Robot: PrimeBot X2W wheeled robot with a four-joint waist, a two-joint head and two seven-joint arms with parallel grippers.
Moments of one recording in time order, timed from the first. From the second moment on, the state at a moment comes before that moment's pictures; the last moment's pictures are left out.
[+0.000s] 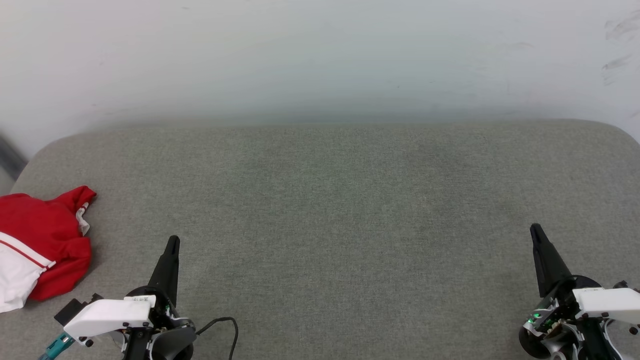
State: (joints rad) left arm -0.11 0.05 0.11 0.25 -1.61 -0.13 0.11; right arm -0.10 -0.05 -0.11 0.25 1.61 0.13 0.11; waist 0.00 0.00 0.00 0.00
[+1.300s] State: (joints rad) left arm -0.11 0.05 0.11 0.25 -1.61 -0.13 0.11; right arm -0.10 -0.05 -0.11 0.25 1.61 0.13 0.11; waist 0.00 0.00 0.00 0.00
